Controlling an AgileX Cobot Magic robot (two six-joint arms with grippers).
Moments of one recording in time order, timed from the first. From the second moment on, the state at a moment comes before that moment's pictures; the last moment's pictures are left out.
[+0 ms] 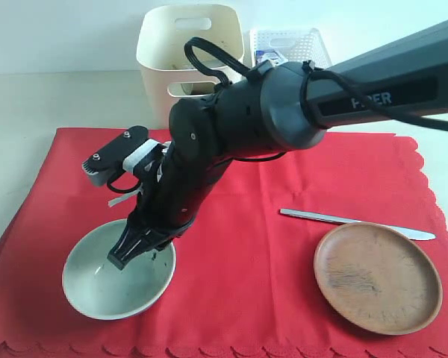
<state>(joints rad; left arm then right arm) 0.04 0.24 0.00 0.02 0.16 -0.06 0.88 2.06 -1.31 0.30 0.53 -0.31</state>
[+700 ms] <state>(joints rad) 0.04 0.24 0.00 0.02 0.16 -0.06 0.88 1.93 -1.40 0.30 0.60 -0.30</state>
